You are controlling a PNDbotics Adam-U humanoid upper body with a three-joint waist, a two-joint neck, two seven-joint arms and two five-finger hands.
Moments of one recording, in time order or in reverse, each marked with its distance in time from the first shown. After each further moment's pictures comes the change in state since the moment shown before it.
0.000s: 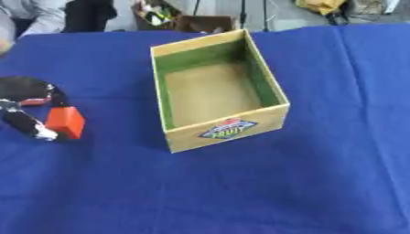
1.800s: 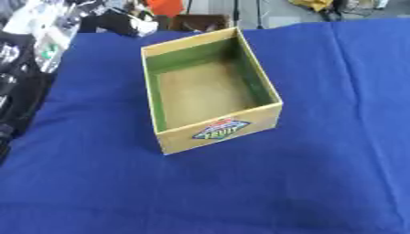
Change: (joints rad) left arm -0.374 -0.288 0.107 -0.113 -0.207 0.154 0.411; right arm -0.063 0.000 0.032 0.000 -0.062 -0.016 0.024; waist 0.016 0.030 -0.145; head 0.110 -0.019
